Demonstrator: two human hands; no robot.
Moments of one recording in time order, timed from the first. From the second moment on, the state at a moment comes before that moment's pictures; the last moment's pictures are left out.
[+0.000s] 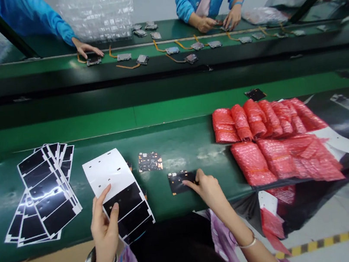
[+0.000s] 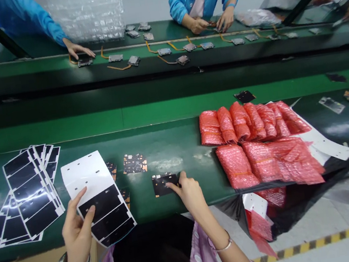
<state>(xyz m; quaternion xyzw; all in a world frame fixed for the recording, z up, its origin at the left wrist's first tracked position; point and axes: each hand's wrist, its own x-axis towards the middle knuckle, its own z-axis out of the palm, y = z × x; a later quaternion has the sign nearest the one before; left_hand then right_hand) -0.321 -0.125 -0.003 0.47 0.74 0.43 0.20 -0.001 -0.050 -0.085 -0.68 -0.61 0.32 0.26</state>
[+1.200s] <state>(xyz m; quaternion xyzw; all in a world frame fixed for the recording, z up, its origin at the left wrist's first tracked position) -0.245 -0.110 0.008 0.39 0.57 0.55 0.46 -0.064 -0.052 -0.010 -0.38 -0.56 0.60 0.43</state>
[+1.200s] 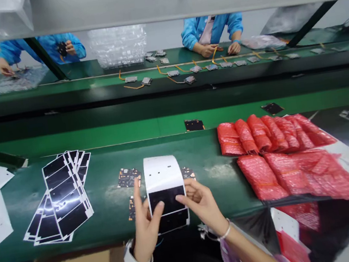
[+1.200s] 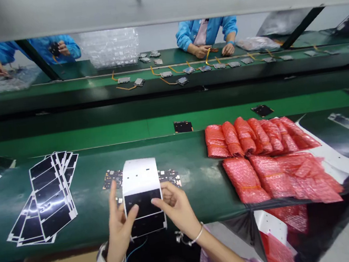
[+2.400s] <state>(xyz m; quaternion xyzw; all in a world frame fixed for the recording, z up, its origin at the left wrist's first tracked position) -0.235 -0.132 0.003 0.67 0.55 0.36 0.33 -0.055 -0.046 0.042 -0.36 -0.70 0.42 0.45</state>
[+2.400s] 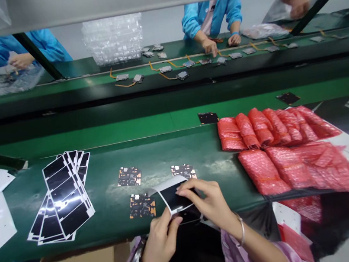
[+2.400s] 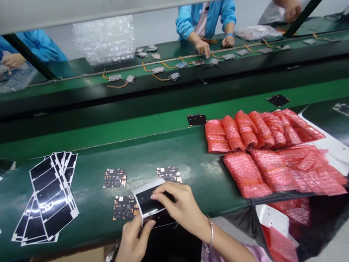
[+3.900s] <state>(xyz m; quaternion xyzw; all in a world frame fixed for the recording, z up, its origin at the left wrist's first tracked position) -0.299 -0.109 -0.002 0.54 0.69 0.43 0.23 0.006 0.017 -0.039 -0.55 -0.50 0.55 0.38</state>
